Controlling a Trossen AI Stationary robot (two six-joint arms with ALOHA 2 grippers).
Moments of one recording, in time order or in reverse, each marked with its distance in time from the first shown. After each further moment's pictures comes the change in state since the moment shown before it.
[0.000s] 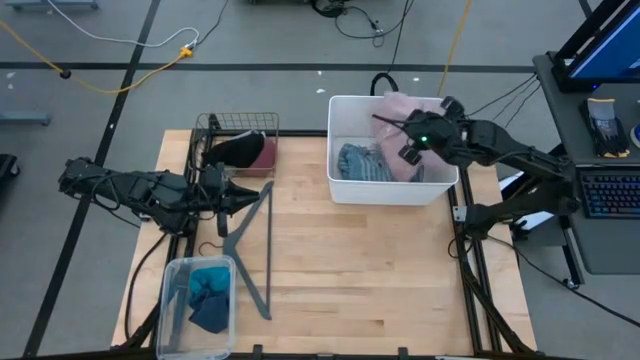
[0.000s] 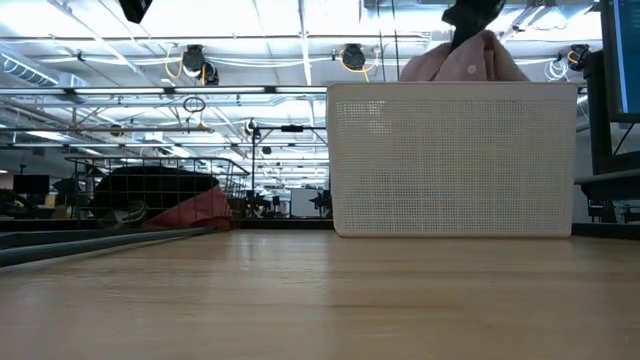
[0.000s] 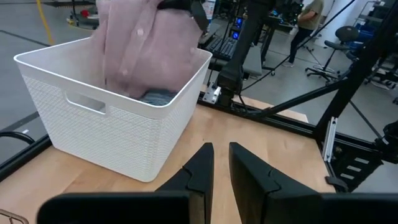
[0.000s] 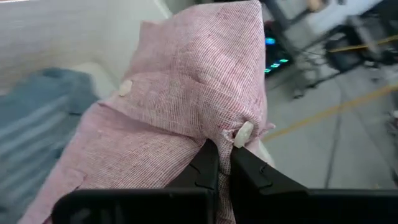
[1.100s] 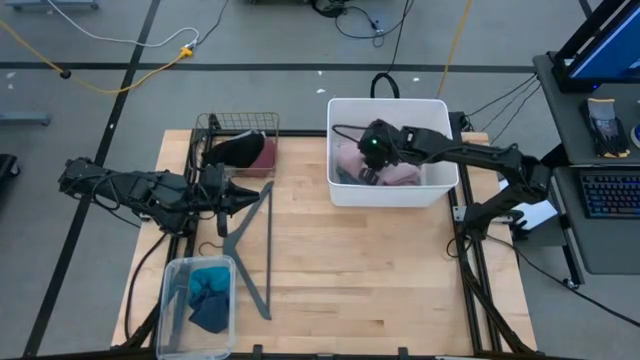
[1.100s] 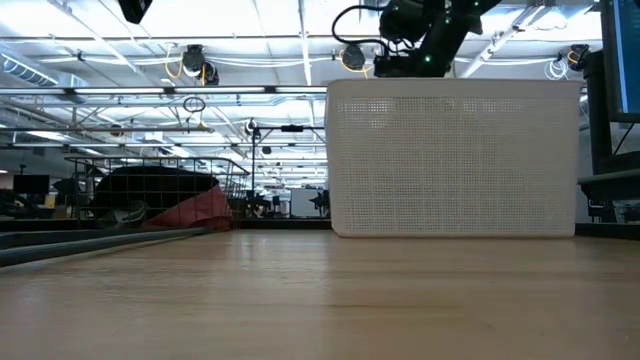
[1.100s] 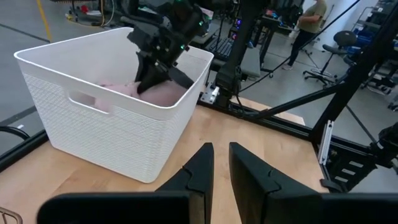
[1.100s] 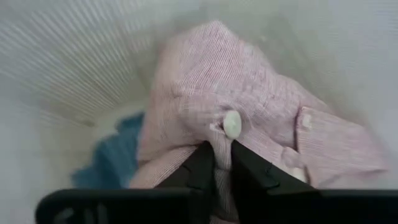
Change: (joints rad) left arm 0.000 0.000 0.000 0.001 0.004 -0.031; right arm -0.103 0.269 -0.233 0.439 -0.637 0.014
